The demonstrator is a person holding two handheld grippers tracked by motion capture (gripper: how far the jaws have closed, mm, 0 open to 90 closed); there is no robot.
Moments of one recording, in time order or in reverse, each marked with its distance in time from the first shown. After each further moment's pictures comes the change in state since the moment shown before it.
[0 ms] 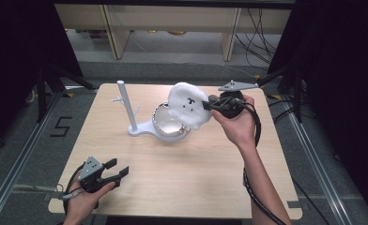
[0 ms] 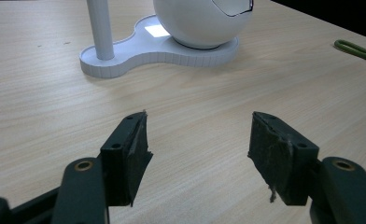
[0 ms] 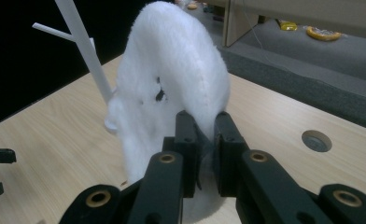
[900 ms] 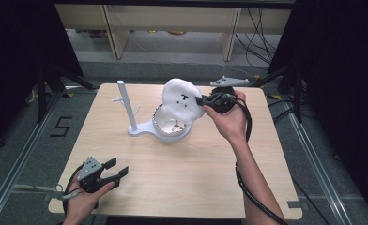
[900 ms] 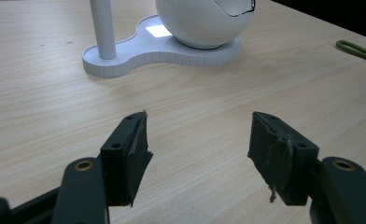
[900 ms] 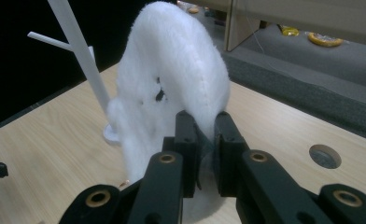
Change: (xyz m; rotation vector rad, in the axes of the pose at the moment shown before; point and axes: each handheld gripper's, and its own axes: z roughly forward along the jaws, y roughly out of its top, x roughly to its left) left arm 0.001 -0.001 -0.001 0.000 0.002 -0.003; right arm 0.004 0.011 0.022 -0.021 0.002 -0.028
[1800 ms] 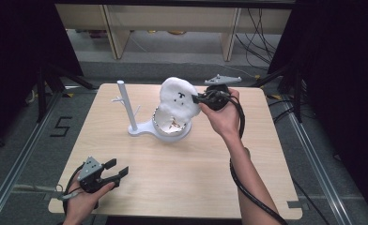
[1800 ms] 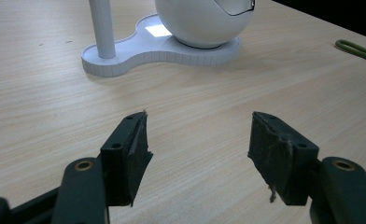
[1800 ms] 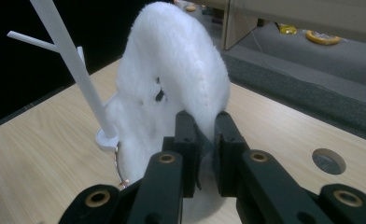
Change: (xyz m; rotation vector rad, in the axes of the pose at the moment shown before) left arm 0.000 -0.001 0.000 0.002 0.000 0.001; right arm -0.001 0.003 0.020 0.019 -0.013 0.019
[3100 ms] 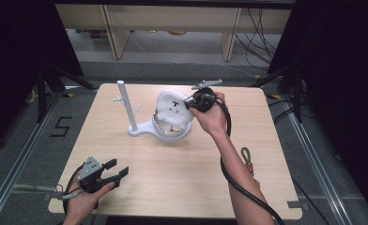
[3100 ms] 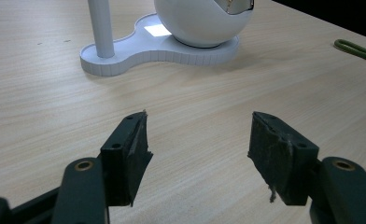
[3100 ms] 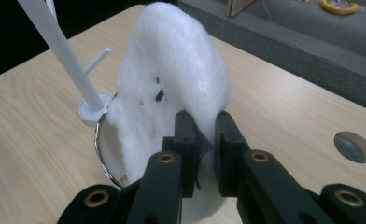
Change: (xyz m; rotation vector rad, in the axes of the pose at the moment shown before) left arm 0.000 0.000 0.001 0.001 -0.003 -0.004; right arm 0.000 -0.013 0.052 0.148 -0.001 -0.024
